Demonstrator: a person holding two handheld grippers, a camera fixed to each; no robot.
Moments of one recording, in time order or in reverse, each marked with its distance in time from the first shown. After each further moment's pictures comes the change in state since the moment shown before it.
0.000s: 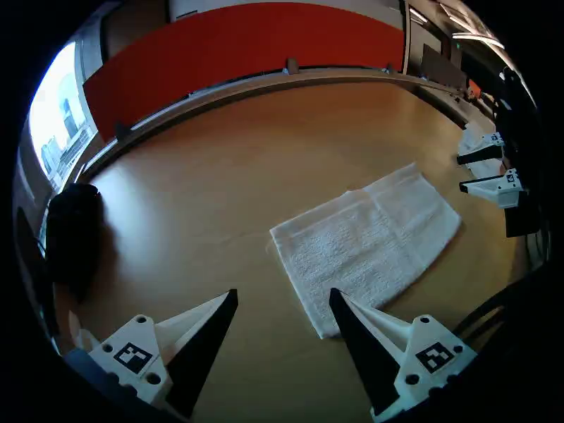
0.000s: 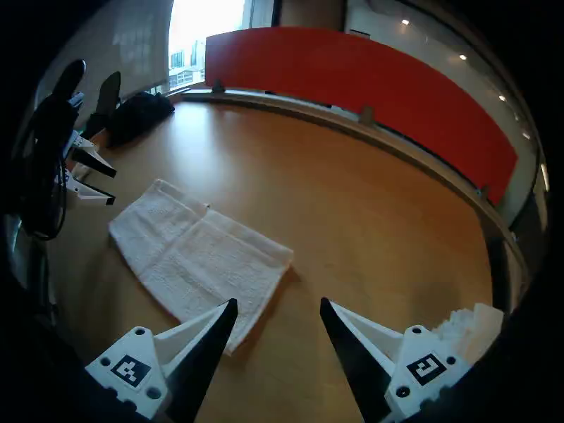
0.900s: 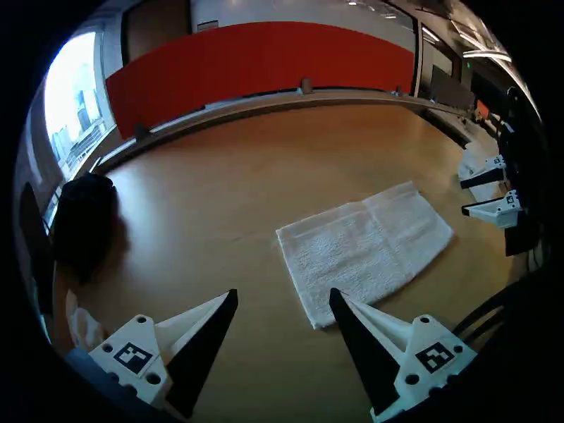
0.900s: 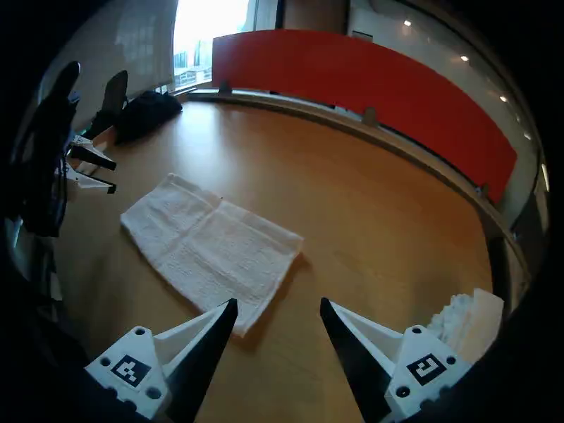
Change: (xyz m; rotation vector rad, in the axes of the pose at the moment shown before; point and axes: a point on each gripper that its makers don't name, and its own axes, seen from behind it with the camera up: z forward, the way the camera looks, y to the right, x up) left arm -0.002 -0.001 -0.025 0.043 0.105 -0.074; right arm -0.013 -0.011 -0.018 0.017 0.001 -0.014
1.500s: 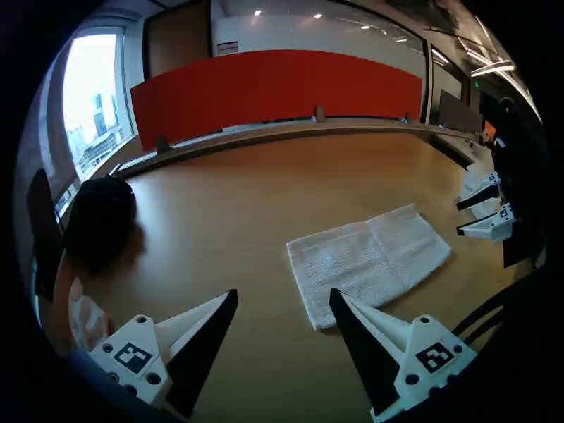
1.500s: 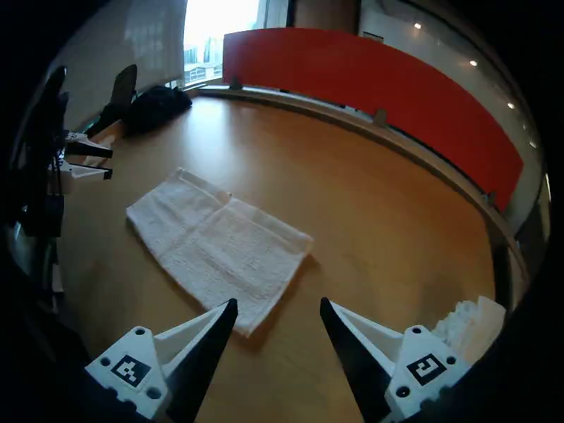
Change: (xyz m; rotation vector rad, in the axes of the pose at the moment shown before) left arm 0.002 -0.005 -0.028 0.063 0.136 -0.055; right arm -0.002 -0.006 0.004 0.036 -0.010 -0.036
